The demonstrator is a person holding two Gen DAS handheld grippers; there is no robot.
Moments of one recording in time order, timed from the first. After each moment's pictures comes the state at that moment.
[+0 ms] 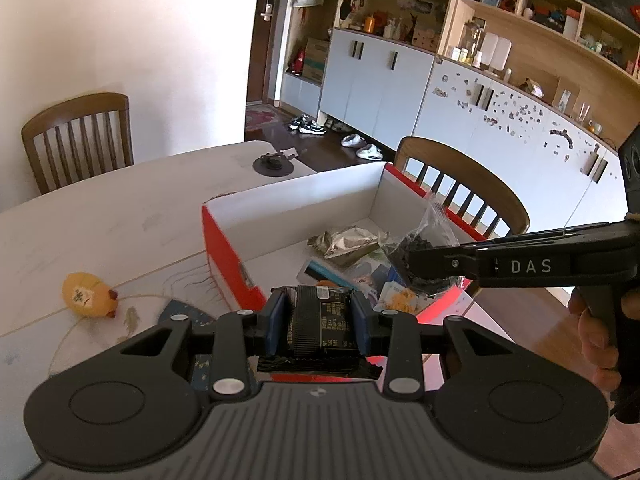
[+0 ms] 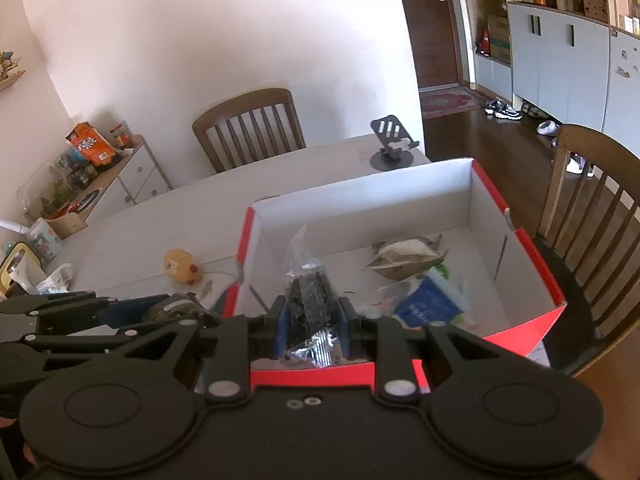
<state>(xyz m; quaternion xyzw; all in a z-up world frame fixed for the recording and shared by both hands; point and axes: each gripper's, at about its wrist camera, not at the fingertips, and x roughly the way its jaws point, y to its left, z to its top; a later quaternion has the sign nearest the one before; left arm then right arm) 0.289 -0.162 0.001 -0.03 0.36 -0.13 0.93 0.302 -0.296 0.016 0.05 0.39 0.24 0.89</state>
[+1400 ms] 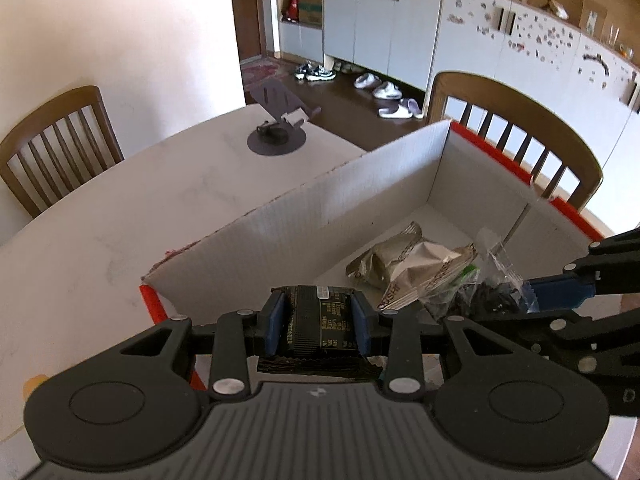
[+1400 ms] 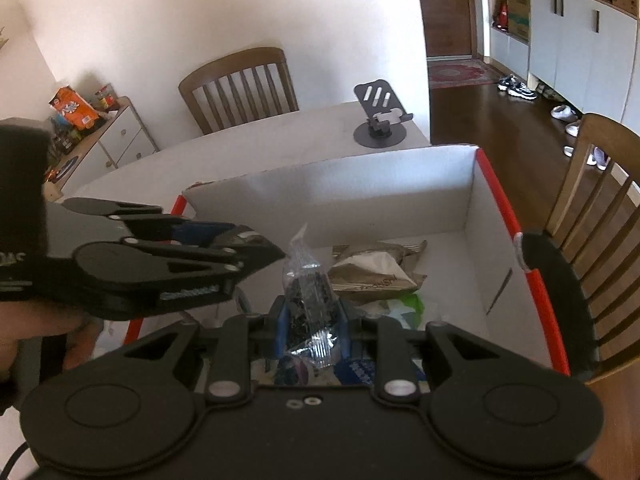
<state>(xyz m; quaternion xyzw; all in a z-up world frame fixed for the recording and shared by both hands) 0.448 -0.201 -0.063 0.07 0.43 -0.11 0.89 0.388 -0.301 -0.025 0.01 0.44 0.26 0.86</state>
